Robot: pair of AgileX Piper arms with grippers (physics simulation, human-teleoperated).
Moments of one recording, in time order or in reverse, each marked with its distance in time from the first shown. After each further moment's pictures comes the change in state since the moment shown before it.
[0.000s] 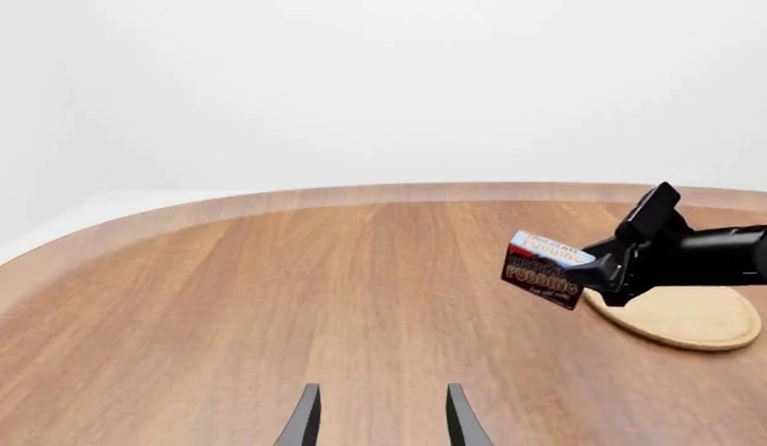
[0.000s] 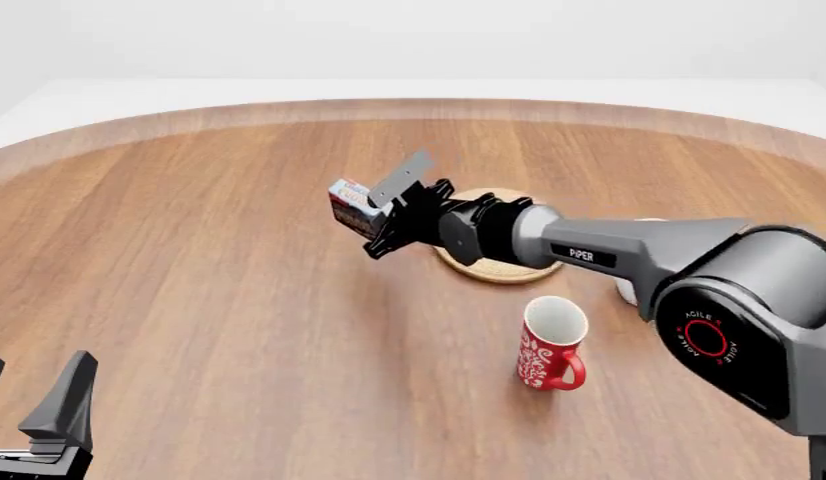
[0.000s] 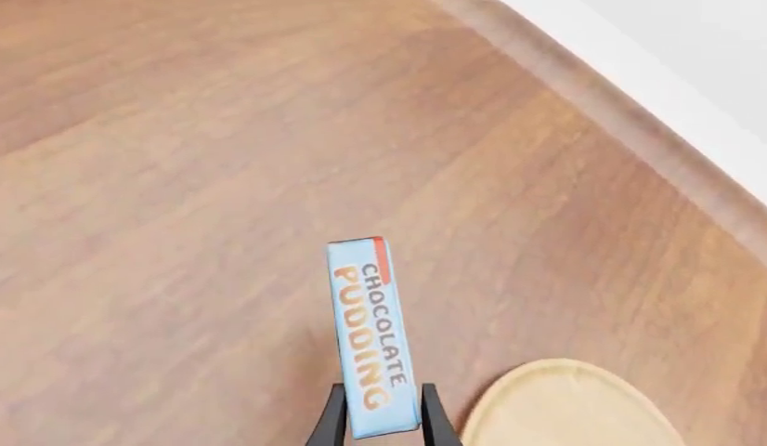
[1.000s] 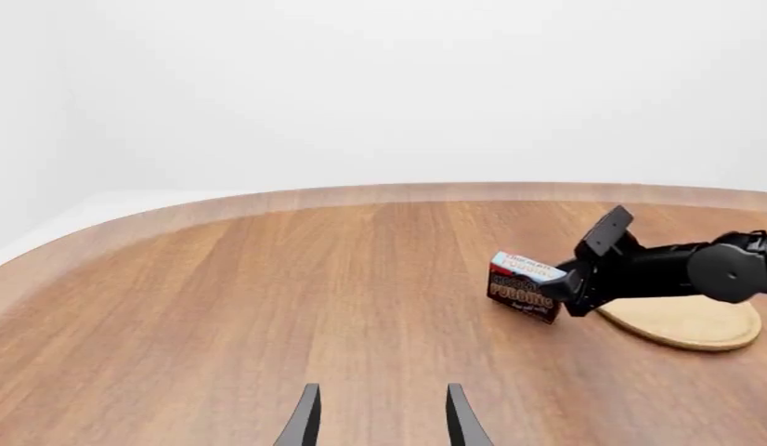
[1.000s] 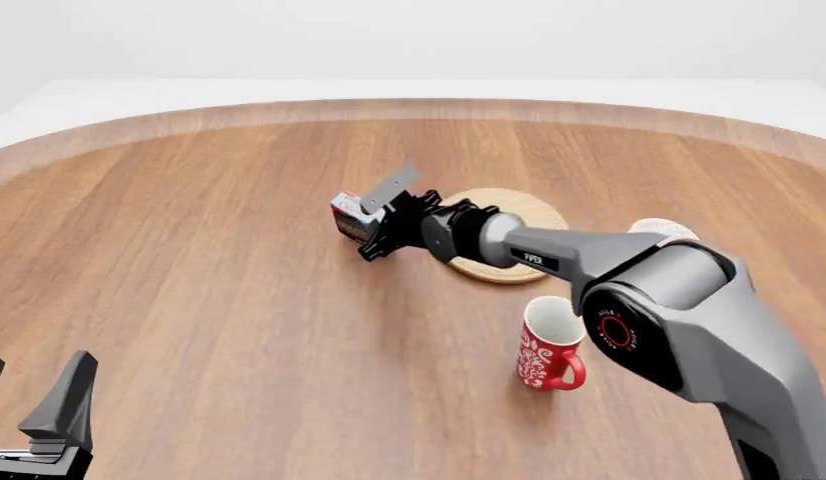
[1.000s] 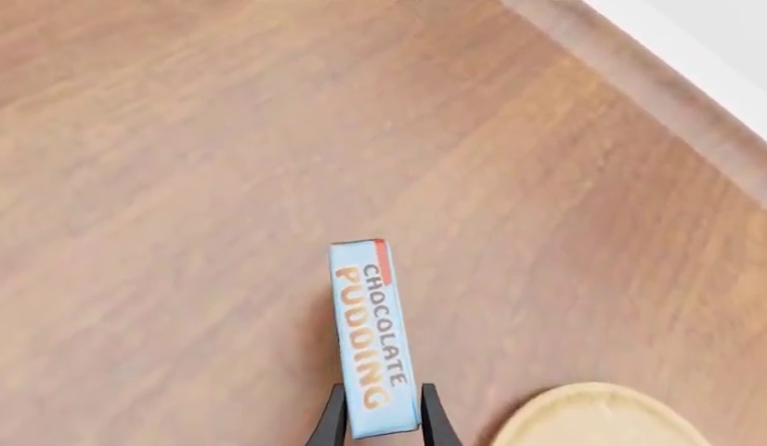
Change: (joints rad) left arm 0.000 0.000 0.000 0.000 0.000; right arm -0.022 0.227 -0.257 0.085 0.000
